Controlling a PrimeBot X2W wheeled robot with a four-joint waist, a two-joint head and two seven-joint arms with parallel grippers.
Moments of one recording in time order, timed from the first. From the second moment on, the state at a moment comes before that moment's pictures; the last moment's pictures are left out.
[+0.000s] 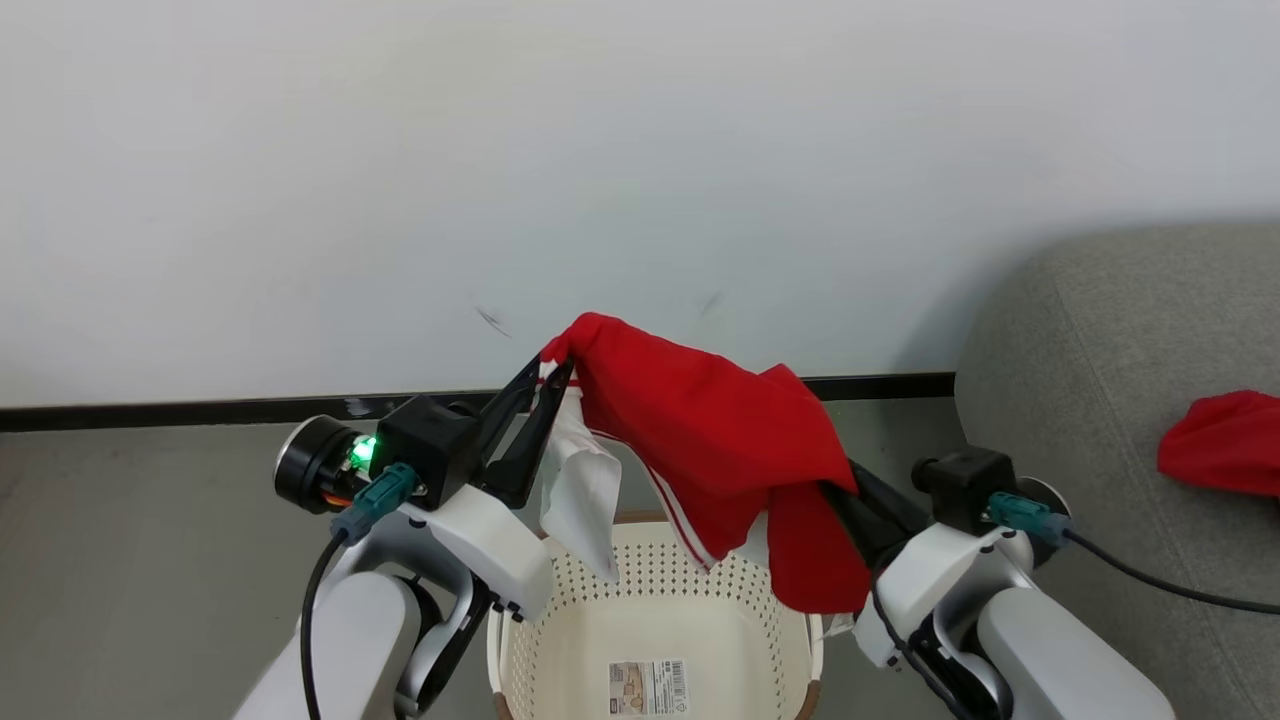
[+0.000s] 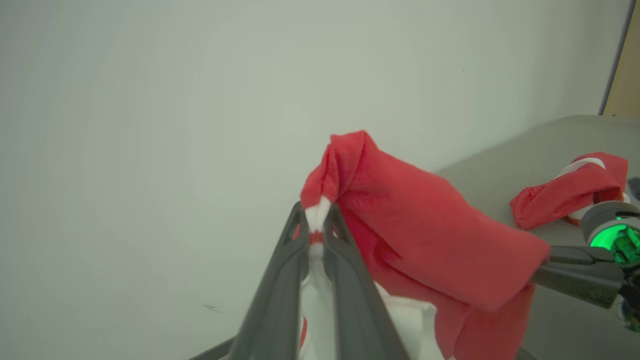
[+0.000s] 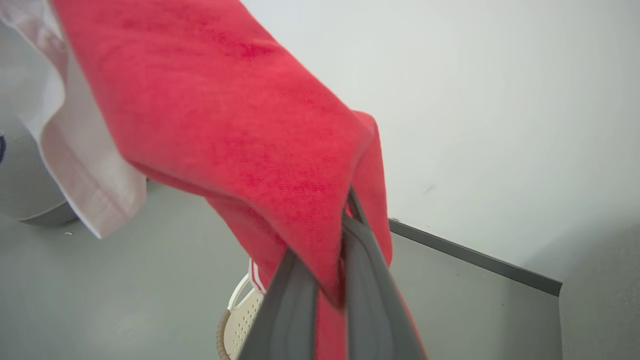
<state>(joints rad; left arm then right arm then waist) -0.39 0.12 -0.45 0.05 -0.33 0.01 0.03 -0.37 -0.13 0.52 0.42 0.30 0.13 -0.26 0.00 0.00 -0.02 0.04</state>
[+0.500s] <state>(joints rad) -0.33 0.10 -0.45 0.12 -0.36 0.01 -0.03 -0.31 -0.19 0.30 0.27 0.33 0.13 -0.26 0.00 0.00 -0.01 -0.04</state>
